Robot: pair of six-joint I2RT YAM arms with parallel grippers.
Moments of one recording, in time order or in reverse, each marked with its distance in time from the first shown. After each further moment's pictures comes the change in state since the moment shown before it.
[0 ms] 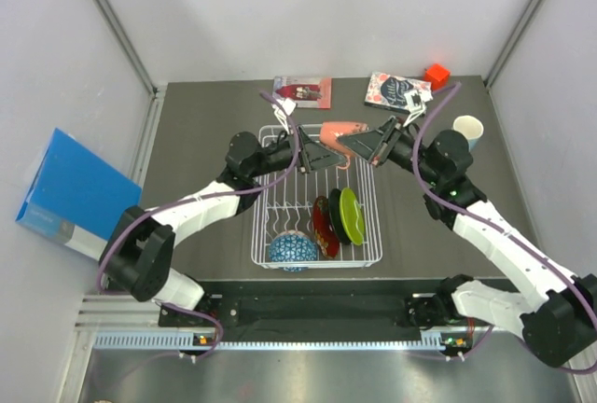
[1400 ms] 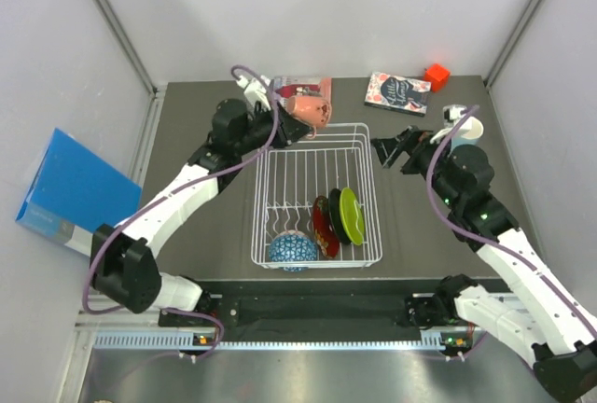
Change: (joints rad) left arm 0.103 -0.088 0.281 -0.835 -0.359 0.531; right arm 0.012 -0.261 -0.003 -0.501 0.548 -0.355
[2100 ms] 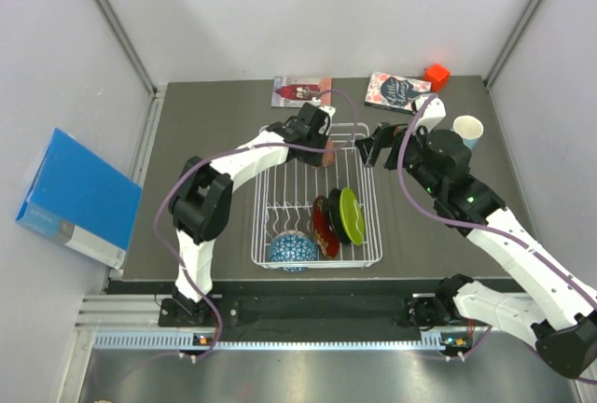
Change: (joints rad) left arm -0.159 0.630 0.457 -0.535 -0.423 0.451; right arm 0.106 0.152 0.138 -0.093 0.073 -0.160
